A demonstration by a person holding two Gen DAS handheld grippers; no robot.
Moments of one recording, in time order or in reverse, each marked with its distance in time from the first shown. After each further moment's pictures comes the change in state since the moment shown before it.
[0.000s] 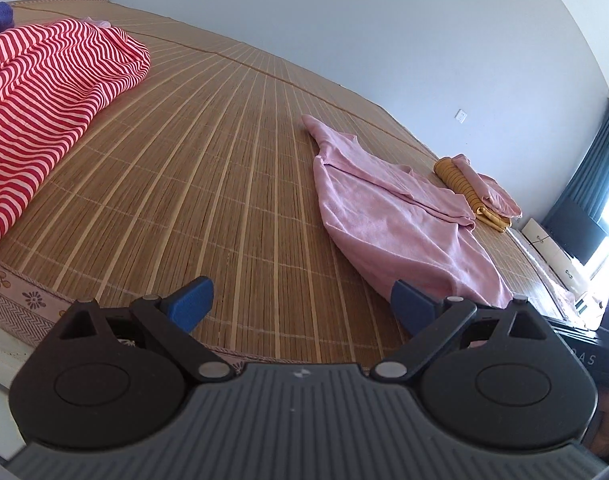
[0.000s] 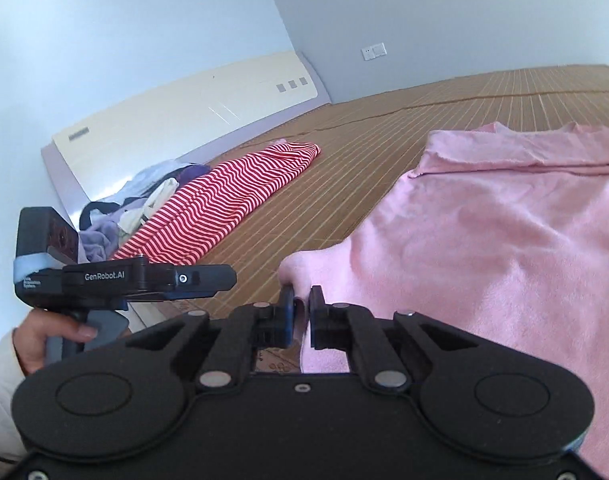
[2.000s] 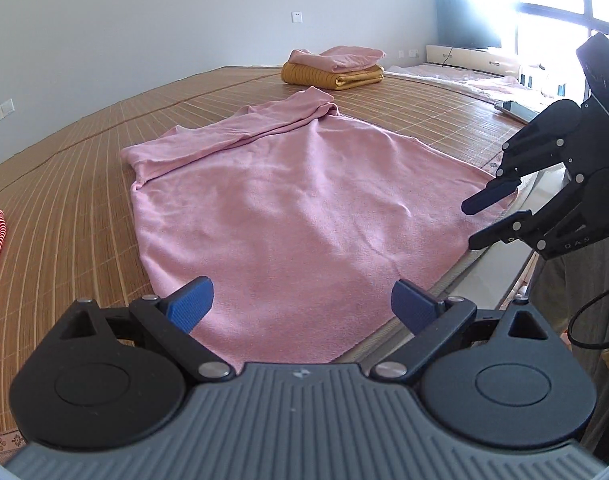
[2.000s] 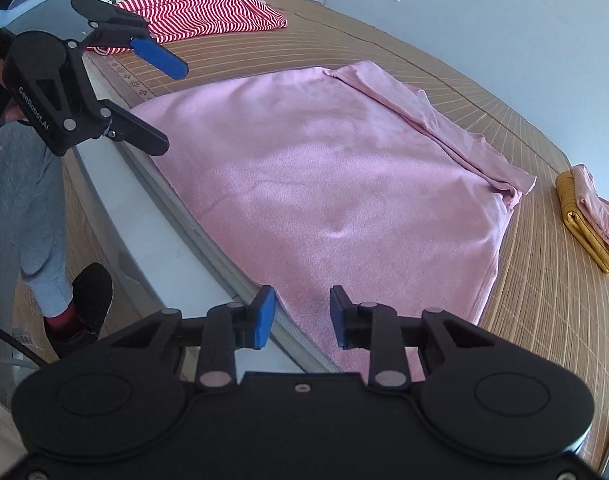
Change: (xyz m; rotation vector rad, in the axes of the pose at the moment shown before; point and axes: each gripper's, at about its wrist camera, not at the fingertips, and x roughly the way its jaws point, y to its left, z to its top) left arm 0.014 -0.127 -0.054 0.756 0.125 -0.140; right arm -0.090 0.004 -0.049 -0.547 0.343 -0.430
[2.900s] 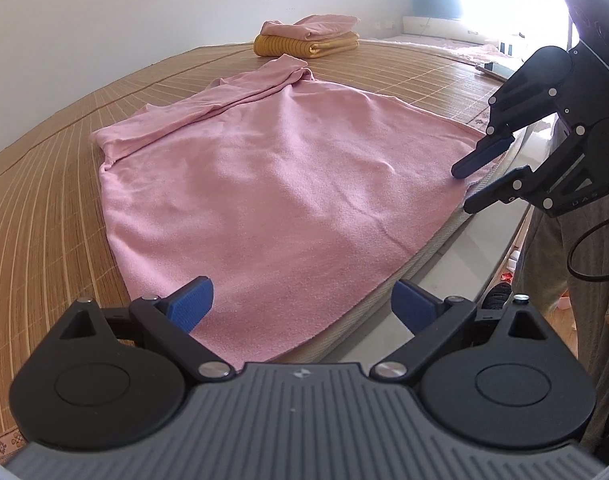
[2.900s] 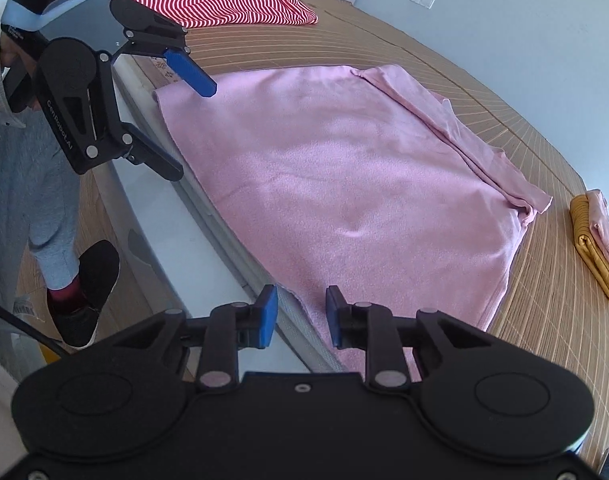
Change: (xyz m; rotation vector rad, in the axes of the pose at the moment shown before) left arm 0.025 -0.007 -0.013 0.057 0.069 -0.049; right arm 0.000 0.010 -0.003 -0.115 0.016 0.038
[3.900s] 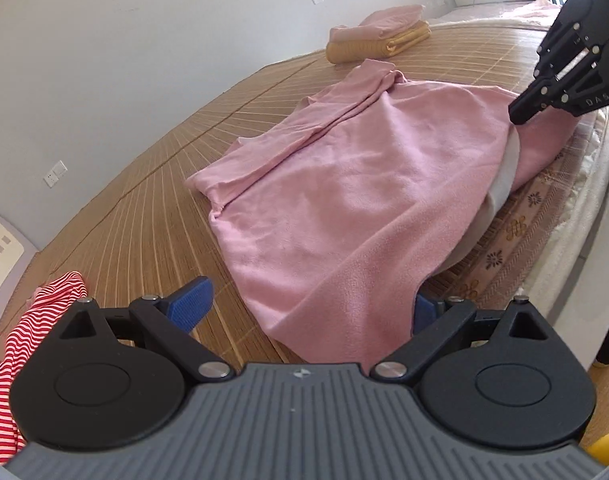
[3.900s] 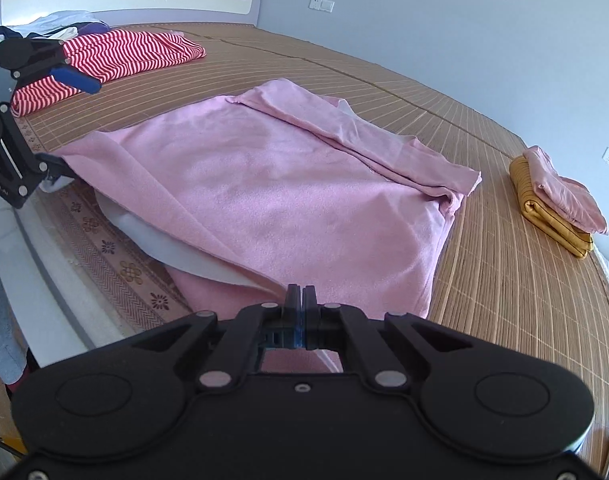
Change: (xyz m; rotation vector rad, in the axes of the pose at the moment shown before) left arm 0.014 0.038 0.034 0.168 -0.002 0.343; right arm 0.026 -0.085 0.005 0.265 -0.071 -0.162
